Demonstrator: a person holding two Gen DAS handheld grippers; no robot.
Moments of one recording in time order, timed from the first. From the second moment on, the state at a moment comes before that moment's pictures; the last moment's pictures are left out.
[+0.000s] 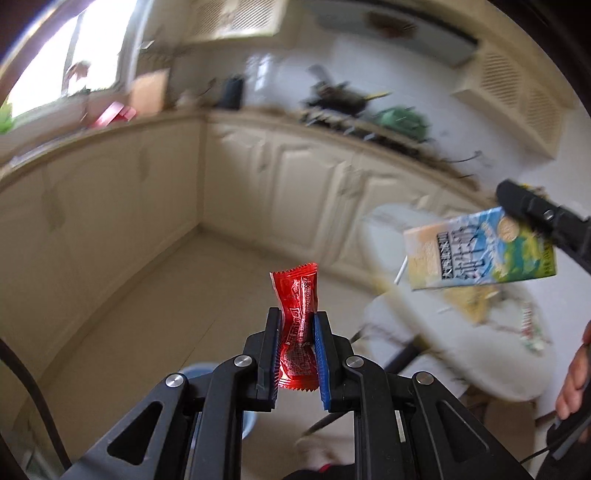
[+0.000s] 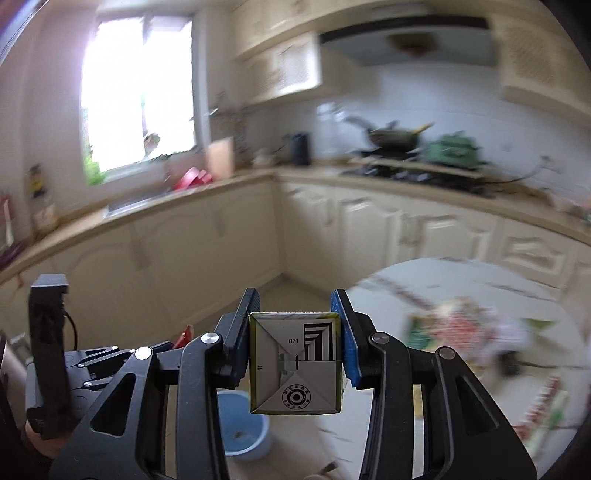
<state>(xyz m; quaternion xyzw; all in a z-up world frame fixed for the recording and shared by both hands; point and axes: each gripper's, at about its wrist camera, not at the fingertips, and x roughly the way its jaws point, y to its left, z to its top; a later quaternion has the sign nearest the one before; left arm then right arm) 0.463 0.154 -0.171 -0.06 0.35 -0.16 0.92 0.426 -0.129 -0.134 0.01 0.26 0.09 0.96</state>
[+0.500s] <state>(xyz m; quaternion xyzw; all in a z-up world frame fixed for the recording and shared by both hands) 0.563 0.267 -0.339 -0.08 0.55 -0.04 0.83 0.566 0.021 -0.361 -0.03 0.46 0.23 0.86</state>
